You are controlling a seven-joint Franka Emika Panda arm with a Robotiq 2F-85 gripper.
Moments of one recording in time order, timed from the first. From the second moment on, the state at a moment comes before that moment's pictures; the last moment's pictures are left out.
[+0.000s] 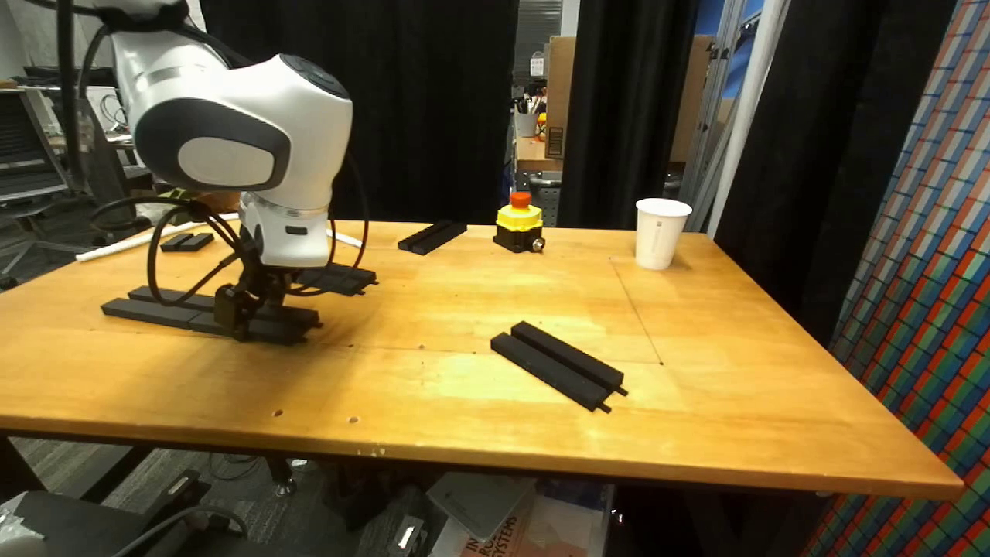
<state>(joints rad) 0.19 0.16 0.18 -2.56 1.06 2.67 0.91</state>
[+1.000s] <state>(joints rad) 0.19 0.19 0.19 -2.52 1.11 2.65 0.84</state>
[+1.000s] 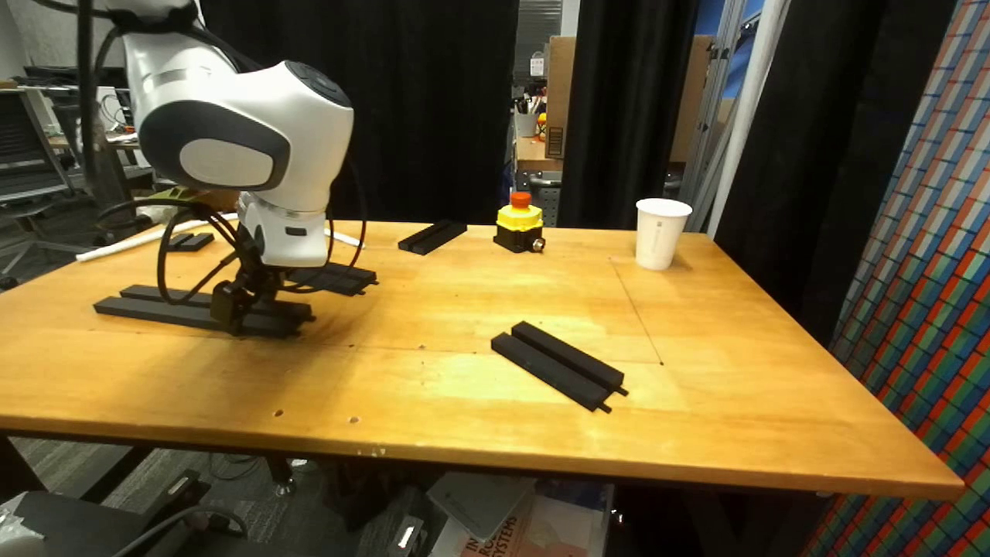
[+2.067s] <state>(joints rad) 0.19 0.22 0.16 -2.48 1.09 2.58 0.88</state>
